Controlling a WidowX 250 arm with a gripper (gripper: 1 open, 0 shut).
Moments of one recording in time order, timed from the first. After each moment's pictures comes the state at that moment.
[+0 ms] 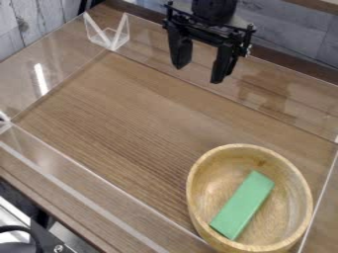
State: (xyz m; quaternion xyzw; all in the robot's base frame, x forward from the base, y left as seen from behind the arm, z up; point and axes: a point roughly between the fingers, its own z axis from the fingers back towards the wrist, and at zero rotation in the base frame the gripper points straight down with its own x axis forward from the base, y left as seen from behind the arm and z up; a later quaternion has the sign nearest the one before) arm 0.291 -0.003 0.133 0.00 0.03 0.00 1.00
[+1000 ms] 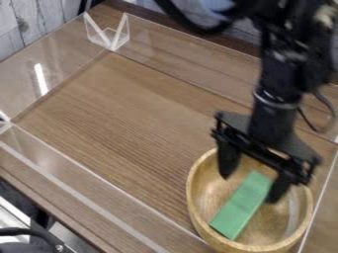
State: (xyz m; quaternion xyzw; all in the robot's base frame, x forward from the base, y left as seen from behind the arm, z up) arm 0.225 -0.113 0.074 -0.02 0.04 -0.03 1.00
